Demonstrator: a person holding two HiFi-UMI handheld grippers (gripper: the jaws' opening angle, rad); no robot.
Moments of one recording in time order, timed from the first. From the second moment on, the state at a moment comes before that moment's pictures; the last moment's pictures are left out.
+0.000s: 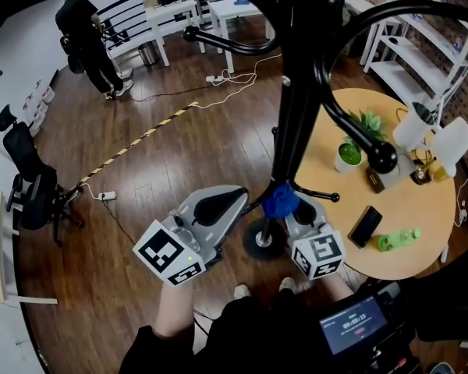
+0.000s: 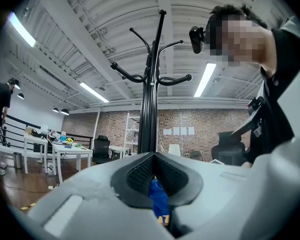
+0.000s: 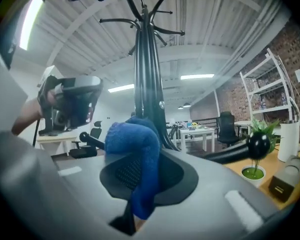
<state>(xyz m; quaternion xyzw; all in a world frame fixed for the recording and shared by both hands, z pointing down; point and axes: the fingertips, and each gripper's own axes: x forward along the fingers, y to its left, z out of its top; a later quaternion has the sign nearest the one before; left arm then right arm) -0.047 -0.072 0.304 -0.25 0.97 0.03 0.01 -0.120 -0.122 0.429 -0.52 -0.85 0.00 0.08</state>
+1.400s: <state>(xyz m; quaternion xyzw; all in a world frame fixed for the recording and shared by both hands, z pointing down) -0.091 -0.136 0.153 -0.24 0.96 -0.06 0.14 -0.143 -0.157 0.082 -0.67 -0.69 0.14 -0.24</state>
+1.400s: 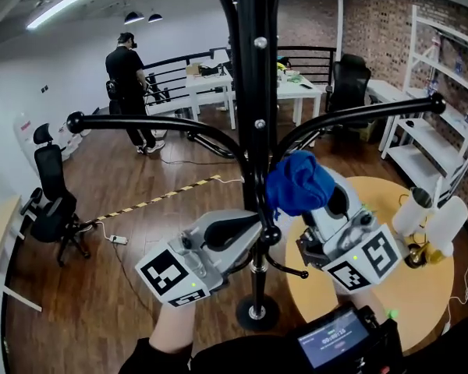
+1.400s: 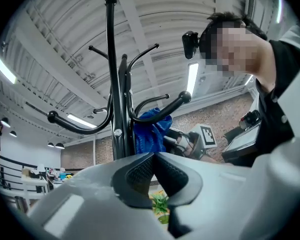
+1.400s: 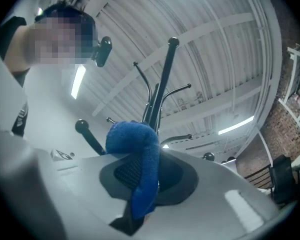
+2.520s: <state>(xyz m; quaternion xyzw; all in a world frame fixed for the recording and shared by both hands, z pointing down) -0.075 -0.152 0.164 -0.25 0.96 -0.06 0.12 -0.167 -0.287 -0.038 -0.55 -0.73 0.21 -0.35</state>
